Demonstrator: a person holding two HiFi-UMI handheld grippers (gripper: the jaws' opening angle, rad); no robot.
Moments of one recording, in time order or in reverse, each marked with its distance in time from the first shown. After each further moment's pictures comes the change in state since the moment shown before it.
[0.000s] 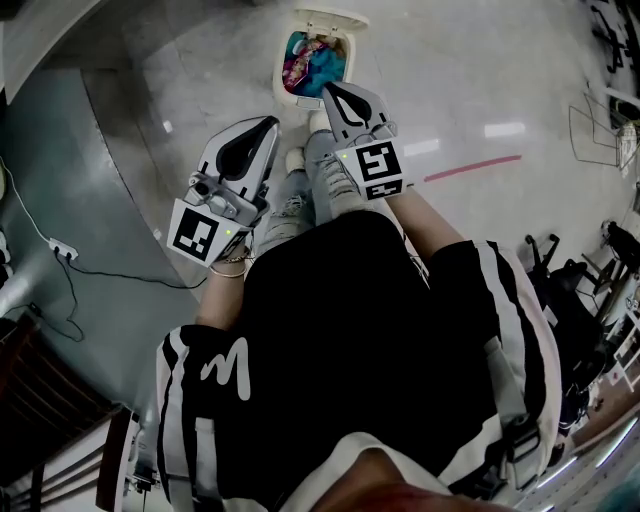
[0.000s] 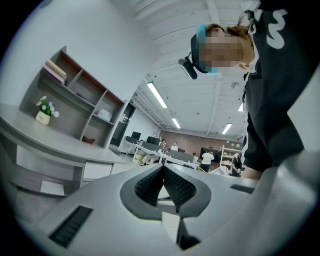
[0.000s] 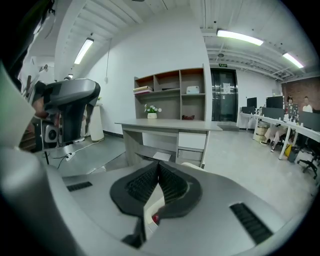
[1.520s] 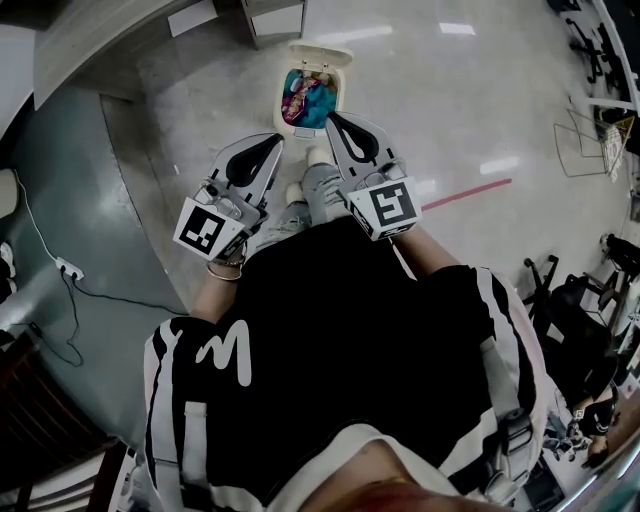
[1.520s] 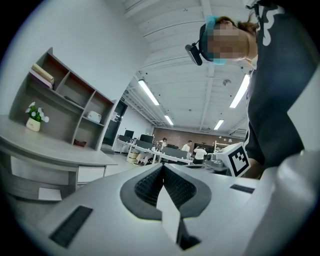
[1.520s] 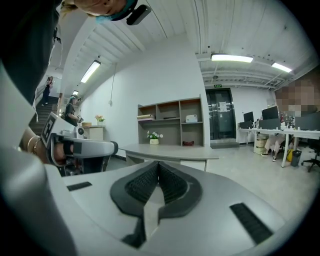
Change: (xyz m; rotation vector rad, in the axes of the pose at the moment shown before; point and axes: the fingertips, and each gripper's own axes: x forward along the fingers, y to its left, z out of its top) left arm -0.013 -0.046 0.018 0.053 0.045 -0.072; right arm -0.102 0.029 0.092 0.014 -0.259 -0.001
